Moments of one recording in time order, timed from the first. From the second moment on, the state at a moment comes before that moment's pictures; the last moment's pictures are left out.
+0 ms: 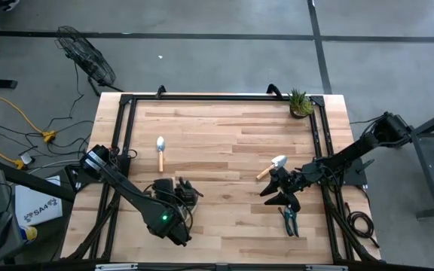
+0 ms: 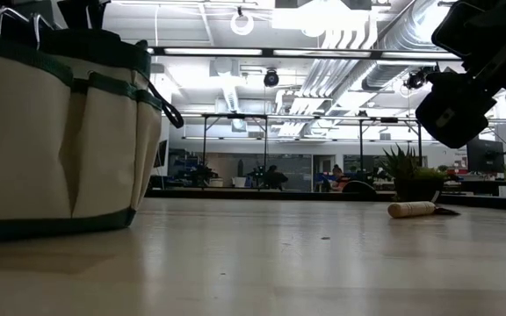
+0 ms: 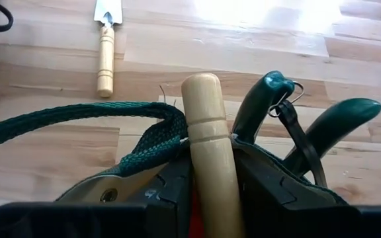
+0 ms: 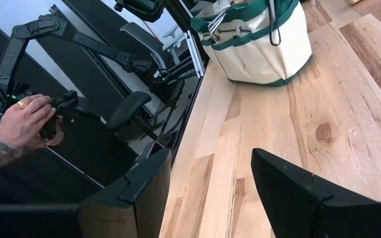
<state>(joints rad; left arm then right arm) -0.68 1.93 1.59 -1.57 -0.64 -2.46 0.43 1.21 0.15 0.93 -0.03 0.68</state>
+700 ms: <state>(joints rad) -0.68 1.90 1.59 -1.57 -0.71 -2.44 0.43 1.21 0.15 0.93 -0.03 0.68</state>
